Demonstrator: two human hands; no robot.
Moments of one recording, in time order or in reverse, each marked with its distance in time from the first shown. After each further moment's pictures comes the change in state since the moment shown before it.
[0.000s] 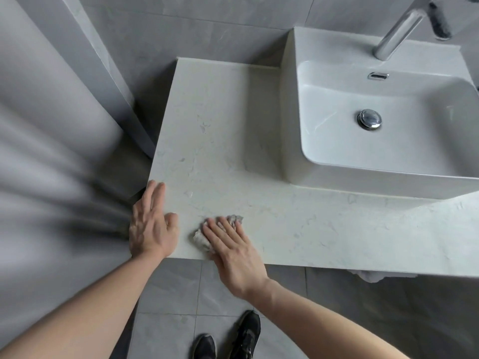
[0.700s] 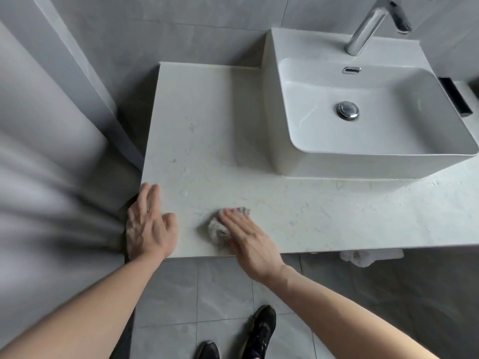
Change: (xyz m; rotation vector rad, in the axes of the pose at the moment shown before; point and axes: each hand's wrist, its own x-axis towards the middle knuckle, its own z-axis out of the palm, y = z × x) left_hand -0.002 -0.001 0.000 -0.019 0.013 0.021; right_hand -0.011 0.022 -0.014 0.092 0.131 0.105
